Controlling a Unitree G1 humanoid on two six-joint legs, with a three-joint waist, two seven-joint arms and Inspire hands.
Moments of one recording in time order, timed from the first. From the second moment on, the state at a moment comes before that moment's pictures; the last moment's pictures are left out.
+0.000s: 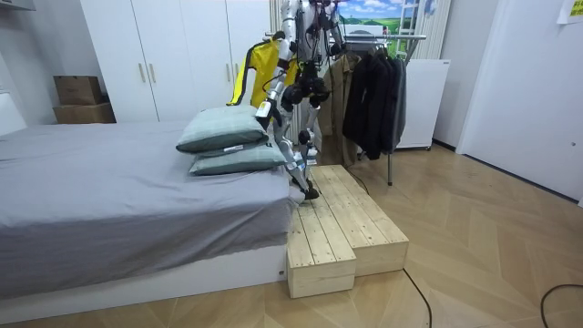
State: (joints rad) left arm 0.27 0.25 0.17 1.06 0.19 0.24 0.28; right arm 0.18 -0.36 -0.04 -0.10 -0.64 -0.05 -0.25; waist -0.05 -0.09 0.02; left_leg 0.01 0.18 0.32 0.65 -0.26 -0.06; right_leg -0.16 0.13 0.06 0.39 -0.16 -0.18
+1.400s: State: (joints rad) left arm 0.17 0.16 0.06 1.16 0.11 0.09 0.30; right arm 0.16 -0.33 -0.02 -0.13 -0.69 0.01 -0.23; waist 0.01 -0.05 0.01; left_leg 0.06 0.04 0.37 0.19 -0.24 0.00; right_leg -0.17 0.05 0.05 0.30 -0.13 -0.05
